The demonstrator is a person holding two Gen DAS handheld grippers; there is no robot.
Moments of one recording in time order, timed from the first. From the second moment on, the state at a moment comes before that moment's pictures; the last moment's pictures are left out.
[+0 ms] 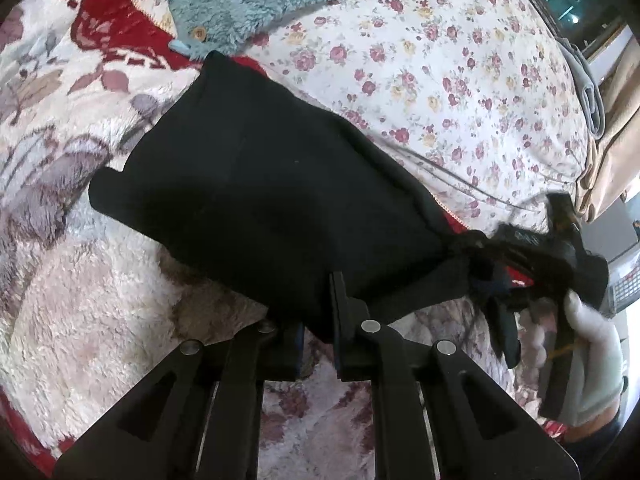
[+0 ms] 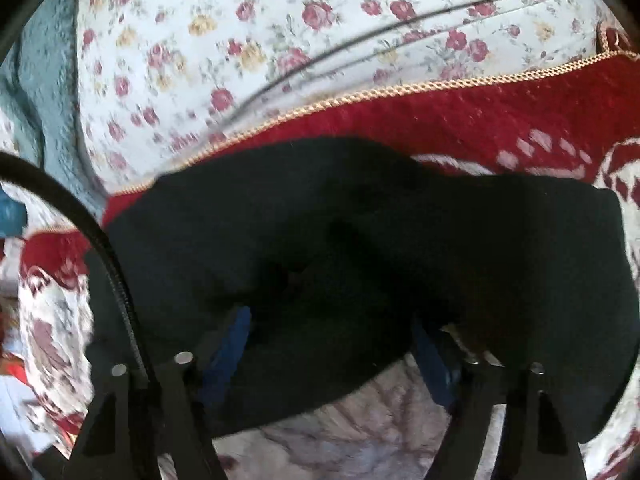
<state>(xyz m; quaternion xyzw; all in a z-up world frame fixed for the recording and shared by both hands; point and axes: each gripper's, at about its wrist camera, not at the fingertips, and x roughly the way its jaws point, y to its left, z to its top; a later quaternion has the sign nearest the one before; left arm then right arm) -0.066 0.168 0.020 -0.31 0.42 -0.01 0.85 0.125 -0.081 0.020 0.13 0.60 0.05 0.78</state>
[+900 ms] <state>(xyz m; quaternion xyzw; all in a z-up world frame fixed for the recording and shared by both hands) -0.044 0.187 0.006 -0.34 0.42 0.05 0.84 0.051 -0.135 -0.013 0.31 0.46 0.21 0.81</state>
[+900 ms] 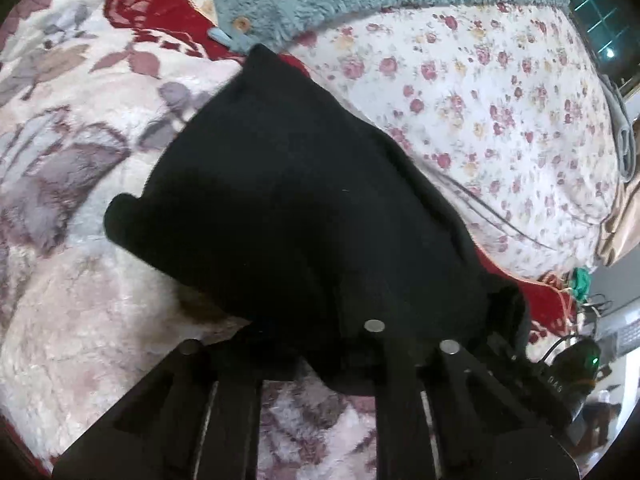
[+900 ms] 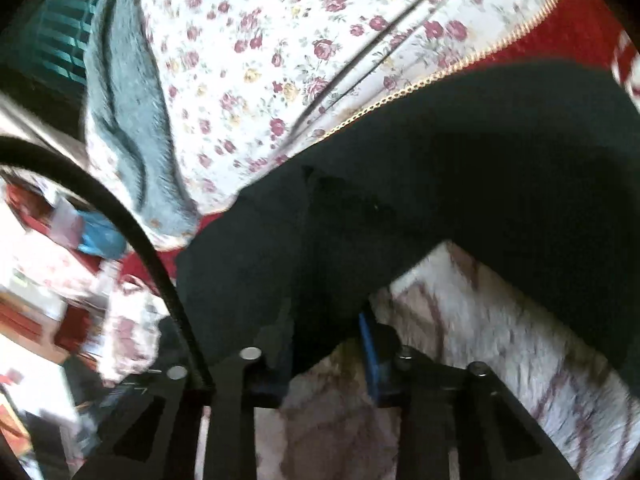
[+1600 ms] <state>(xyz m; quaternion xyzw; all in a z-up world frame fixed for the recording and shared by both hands) -0.089 0.232 0.014 -0.26 0.42 0.08 0.86 -0.020 -0.068 0.000 0.28 0.46 0.30 0.79</state>
